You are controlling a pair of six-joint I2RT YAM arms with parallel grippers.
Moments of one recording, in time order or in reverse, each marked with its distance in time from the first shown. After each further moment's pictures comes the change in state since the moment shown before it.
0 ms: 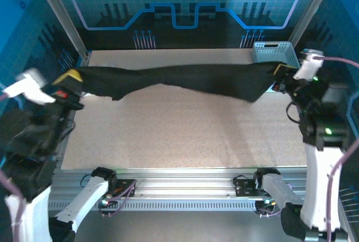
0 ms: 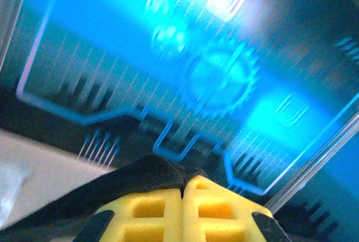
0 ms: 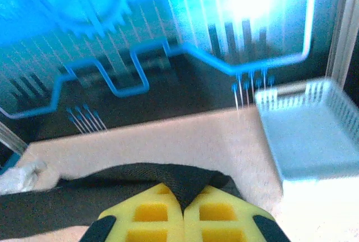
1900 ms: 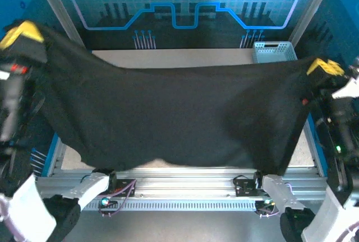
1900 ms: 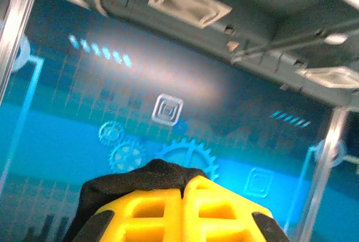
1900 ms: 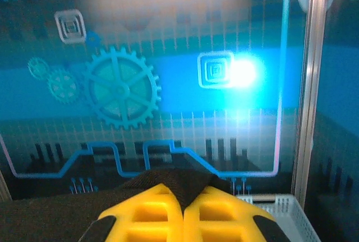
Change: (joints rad) left arm 0.078 0.352 0.512 0.101 0.102 0.200; right arm -0.003 -0.005 0.358 -0.062 0.035 -0.138
